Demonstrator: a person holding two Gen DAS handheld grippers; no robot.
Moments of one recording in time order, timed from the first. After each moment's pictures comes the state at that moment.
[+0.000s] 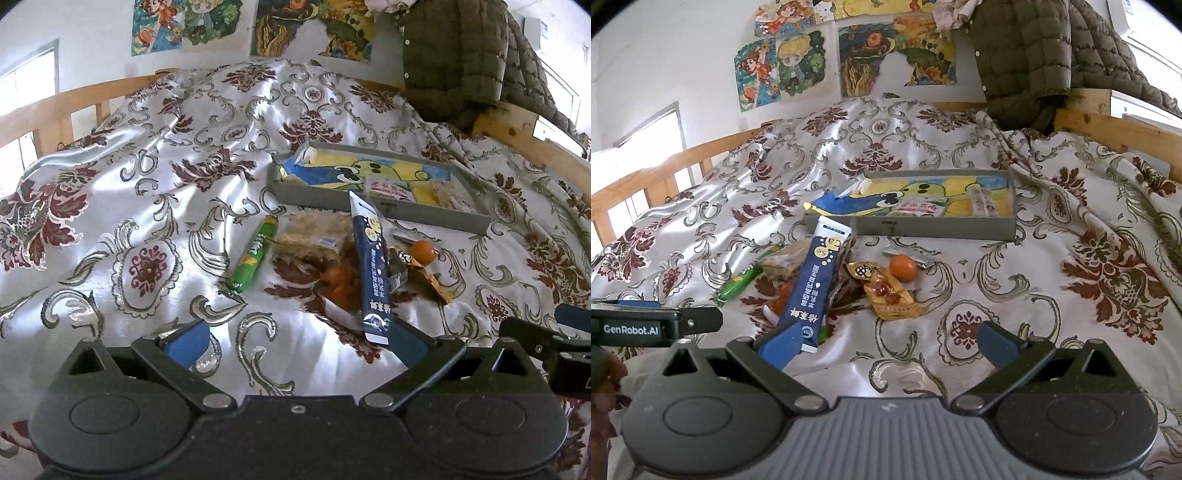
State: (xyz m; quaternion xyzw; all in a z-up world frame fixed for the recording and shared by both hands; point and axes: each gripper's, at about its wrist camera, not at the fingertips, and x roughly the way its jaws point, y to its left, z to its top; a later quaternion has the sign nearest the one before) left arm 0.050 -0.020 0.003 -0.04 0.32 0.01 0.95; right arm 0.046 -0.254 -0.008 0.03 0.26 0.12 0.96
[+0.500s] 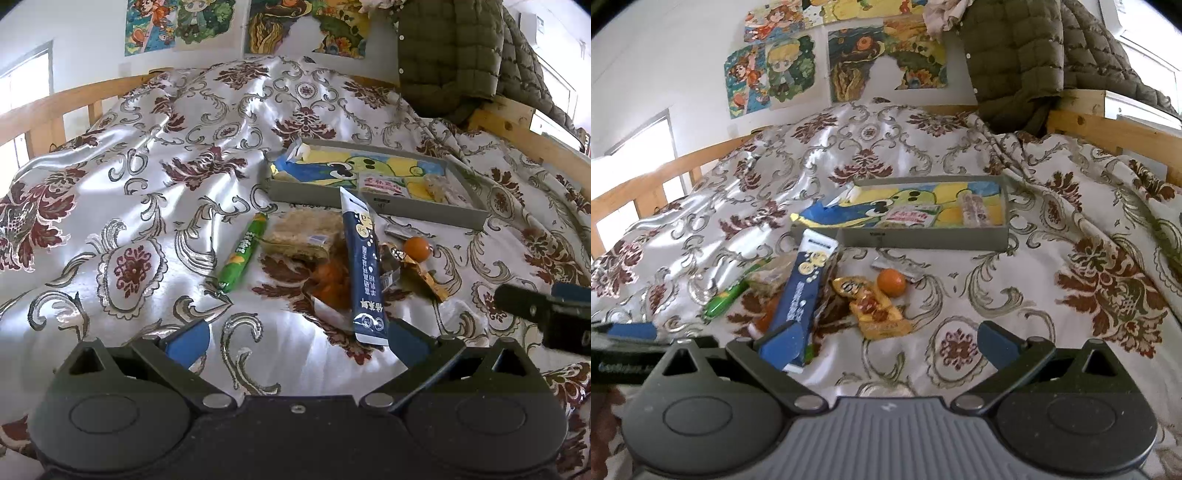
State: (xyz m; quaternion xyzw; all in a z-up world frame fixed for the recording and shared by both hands) left arm 0.056 -0.030 -0.001 -0.04 0.33 0.00 0.94; right arm 0.066 -0.260 -0.004 0.03 0.26 0.10 0.96
